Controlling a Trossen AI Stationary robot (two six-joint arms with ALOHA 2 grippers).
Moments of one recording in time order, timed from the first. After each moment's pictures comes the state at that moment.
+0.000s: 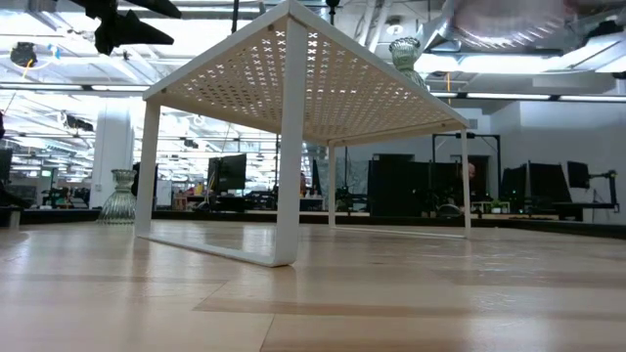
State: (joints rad) left arm -0.17 0.49 0.66 -0.44 -0.66 -0.43; right arm 0.47 1.71 1.78 -1.32 0.00 0.87
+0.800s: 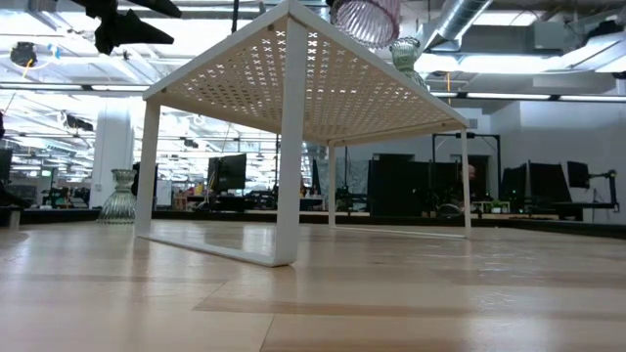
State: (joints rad) left arm -0.17 0.49 0.66 -0.43 -0.66 -0.43; right arm 0.19 1.72 1.92 -1.27 0.00 0.64
